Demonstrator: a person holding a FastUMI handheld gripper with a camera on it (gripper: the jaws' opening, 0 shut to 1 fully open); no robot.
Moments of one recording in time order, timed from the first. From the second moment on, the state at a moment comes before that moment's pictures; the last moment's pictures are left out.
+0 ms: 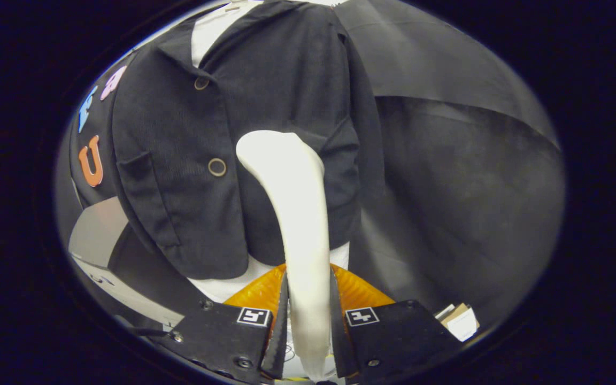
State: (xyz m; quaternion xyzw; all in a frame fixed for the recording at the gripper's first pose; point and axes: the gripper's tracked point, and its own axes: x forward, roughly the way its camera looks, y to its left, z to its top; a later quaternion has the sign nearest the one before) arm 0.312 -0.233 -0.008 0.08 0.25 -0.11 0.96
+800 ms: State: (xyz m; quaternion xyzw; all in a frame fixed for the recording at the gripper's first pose) arm 0.301 -0.226 -0.081 0.09 0.32 -0.11 0.94
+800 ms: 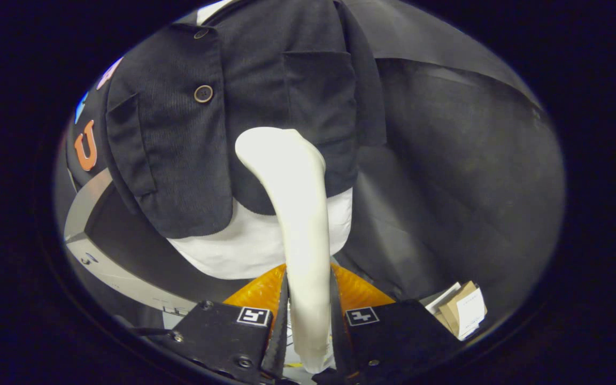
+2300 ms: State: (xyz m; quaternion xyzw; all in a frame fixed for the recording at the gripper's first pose) arm 0.089 -0.135 -0.048 0.14 0.22 -0.09 0.96
